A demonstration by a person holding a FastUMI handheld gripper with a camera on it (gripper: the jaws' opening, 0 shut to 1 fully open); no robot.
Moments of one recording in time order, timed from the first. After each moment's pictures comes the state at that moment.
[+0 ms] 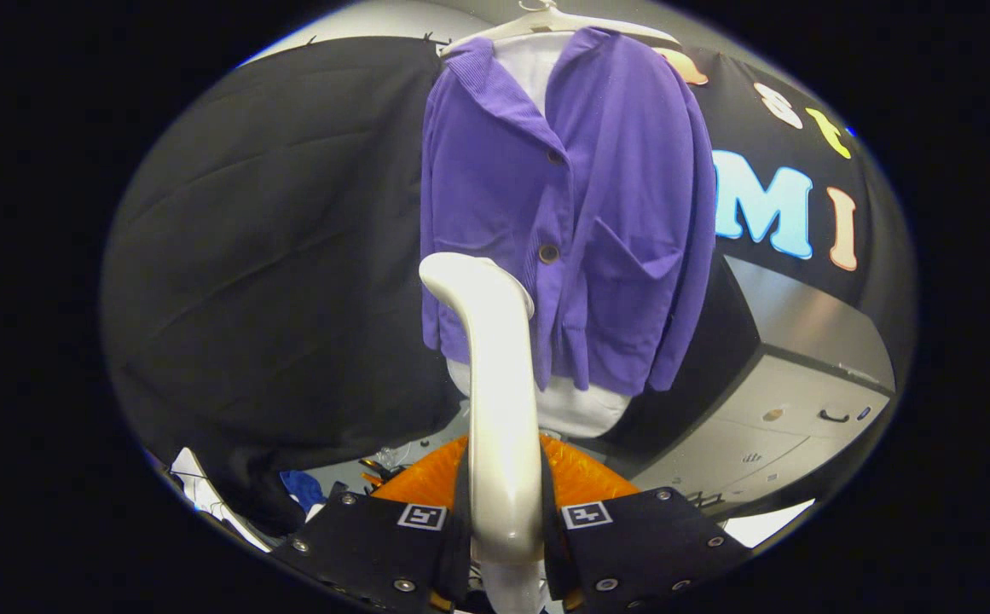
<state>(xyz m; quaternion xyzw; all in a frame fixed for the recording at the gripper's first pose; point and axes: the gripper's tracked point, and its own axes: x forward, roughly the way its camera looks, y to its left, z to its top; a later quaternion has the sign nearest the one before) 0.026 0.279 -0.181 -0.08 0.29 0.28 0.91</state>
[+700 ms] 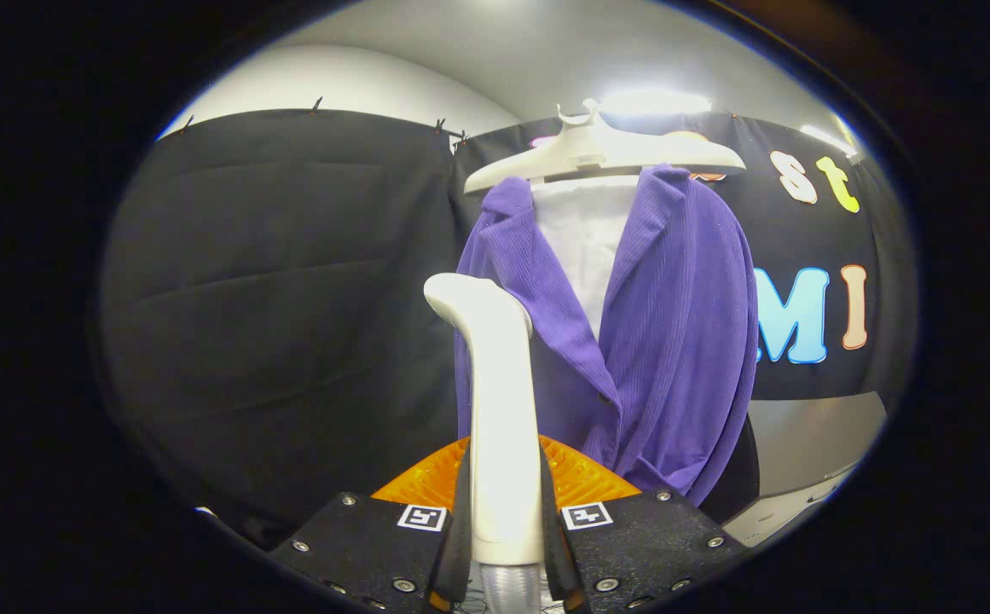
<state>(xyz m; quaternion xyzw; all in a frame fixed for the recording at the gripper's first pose) 0.104 0.378 0.008 -0.01 0.12 0.29 0.95</state>
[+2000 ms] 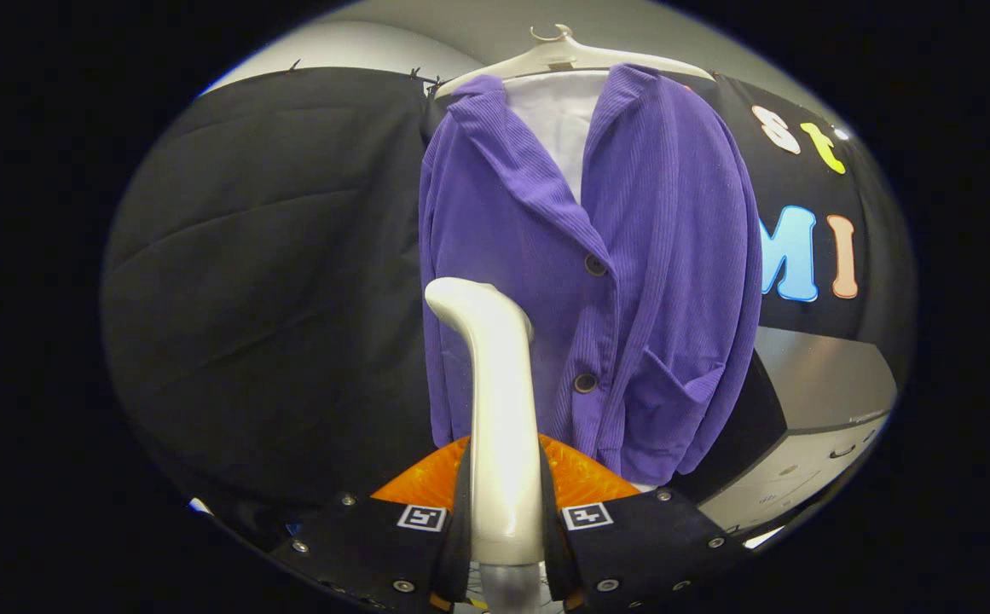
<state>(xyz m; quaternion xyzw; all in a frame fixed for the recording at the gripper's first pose) 0.096 0.358 -0.144 -0.04 0.24 0.25 0.94</state>
